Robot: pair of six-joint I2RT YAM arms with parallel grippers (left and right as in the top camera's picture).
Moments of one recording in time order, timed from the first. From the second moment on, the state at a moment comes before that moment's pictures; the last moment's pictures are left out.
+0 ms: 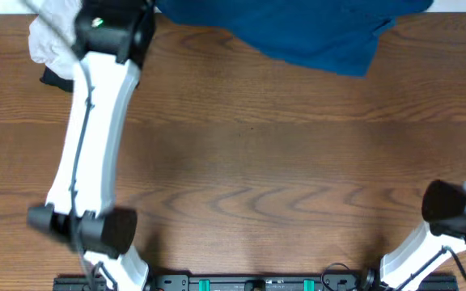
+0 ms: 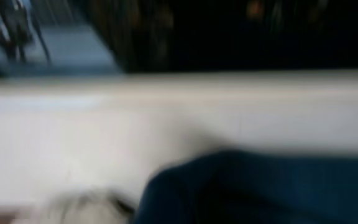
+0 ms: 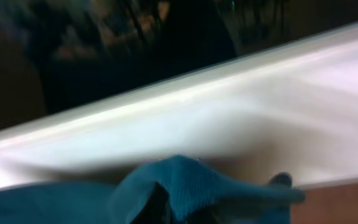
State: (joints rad) left arm -0.21 1.84 2.19 -0.55 -0.22 -0.04; right arm -0.27 1.94 2.48 -0.79 -0.37 0.31
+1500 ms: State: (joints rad) left arm -0.23 1.75 1.51 -1.68 -0.03 -0.41; right arm -0.19 1.55 1.51 -1.66 -0.16 0.17
